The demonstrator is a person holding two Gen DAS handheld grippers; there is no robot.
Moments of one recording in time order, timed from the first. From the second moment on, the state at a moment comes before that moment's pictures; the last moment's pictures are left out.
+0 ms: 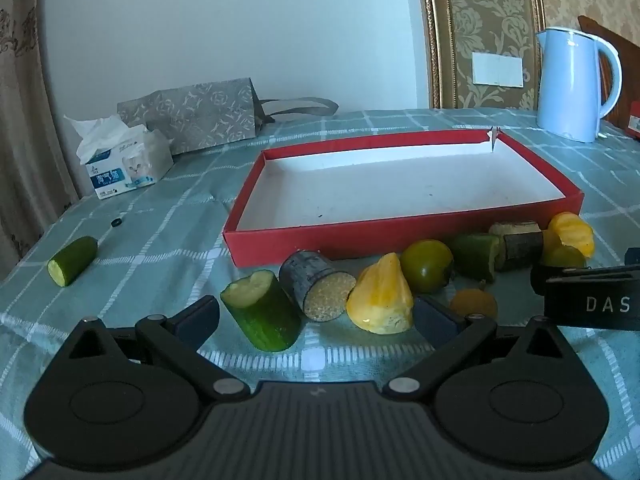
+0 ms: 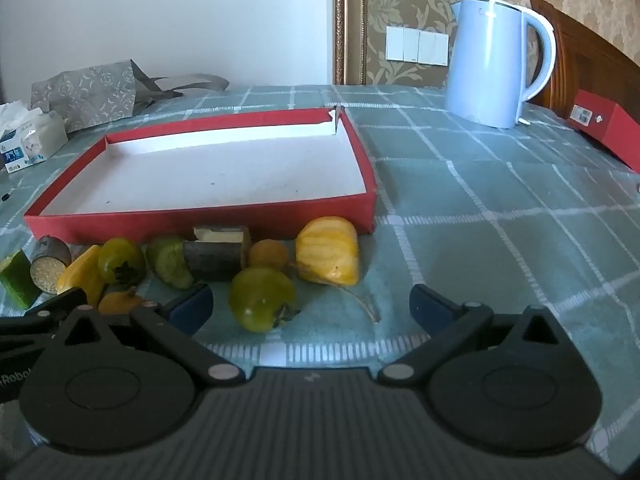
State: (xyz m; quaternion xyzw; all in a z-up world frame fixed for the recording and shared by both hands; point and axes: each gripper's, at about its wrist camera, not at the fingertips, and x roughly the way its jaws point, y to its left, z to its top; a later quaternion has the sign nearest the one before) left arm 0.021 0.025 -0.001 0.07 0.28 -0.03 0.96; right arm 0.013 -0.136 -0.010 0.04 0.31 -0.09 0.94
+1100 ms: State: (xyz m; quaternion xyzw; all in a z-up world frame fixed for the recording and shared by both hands) left arm 0.019 0.048 -0.004 0.05 0.30 0.00 0.95; right arm 0.005 -0.140 -0.010 0.05 0.30 -0.08 0.95
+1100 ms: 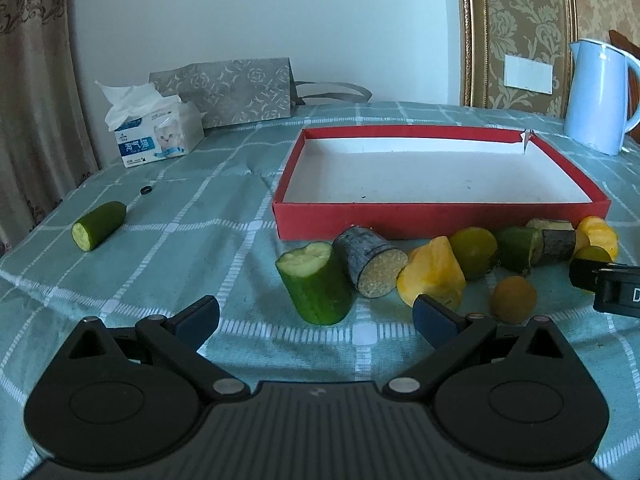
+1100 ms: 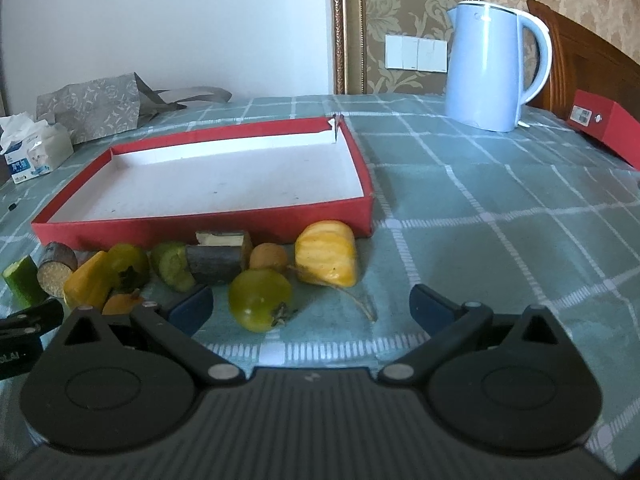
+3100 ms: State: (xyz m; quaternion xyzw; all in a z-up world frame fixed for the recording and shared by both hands) left arm 0.003 0.079 -0.006 0.07 0.28 -0.02 0.96; right arm 0.007 -0.135 -0.016 0.06 0.31 -0.06 0.95
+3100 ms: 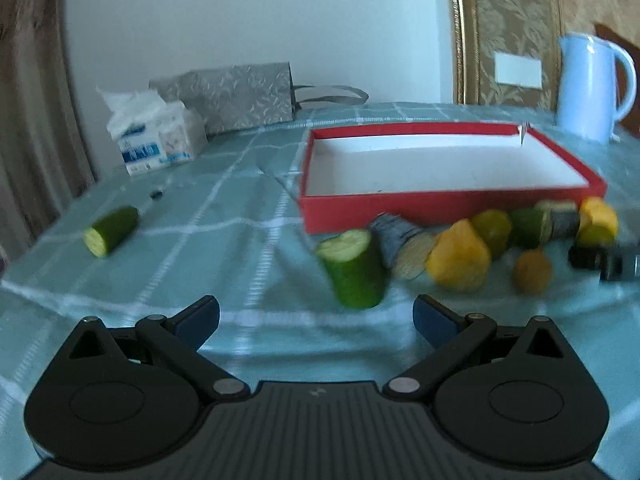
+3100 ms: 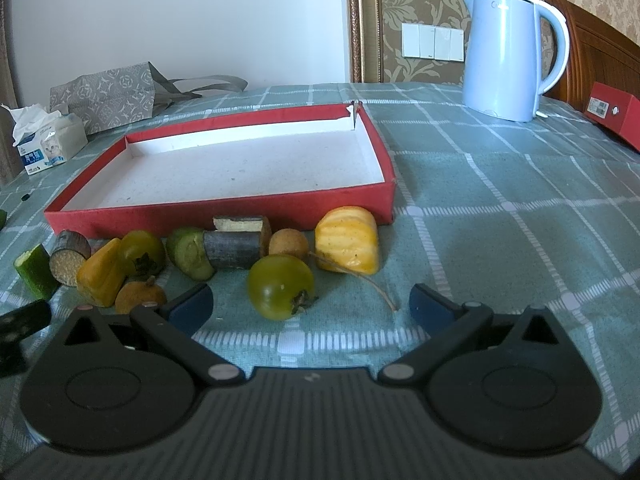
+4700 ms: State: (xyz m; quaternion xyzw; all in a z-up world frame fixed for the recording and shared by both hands) left arm 0.031 0.103 -0.005 0.04 0.28 -0.14 0.95; right arm -0.014 -0.163 -0.010 0.07 0.29 -0.06 0.95
